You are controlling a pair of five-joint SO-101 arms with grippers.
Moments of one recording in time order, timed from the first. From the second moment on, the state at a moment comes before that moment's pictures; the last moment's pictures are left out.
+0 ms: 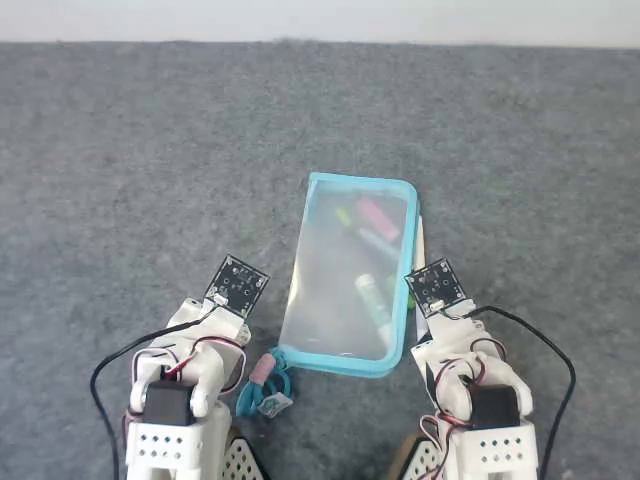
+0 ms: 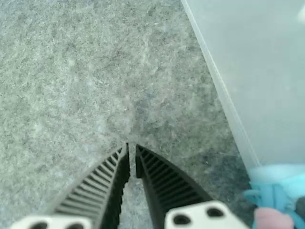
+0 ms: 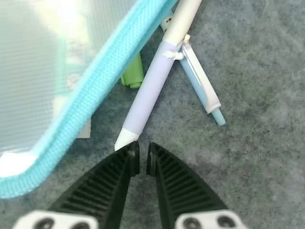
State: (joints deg) left arm -2.5 -102.5 97.0 71.3 -19.4; right arm -8.2 -103.3 95.3 74.7 19.8
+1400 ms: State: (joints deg) left arm -2.5 -102.5 97.0 71.3 -19.4; right arm -8.2 -103.3 95.3 72.8 19.8
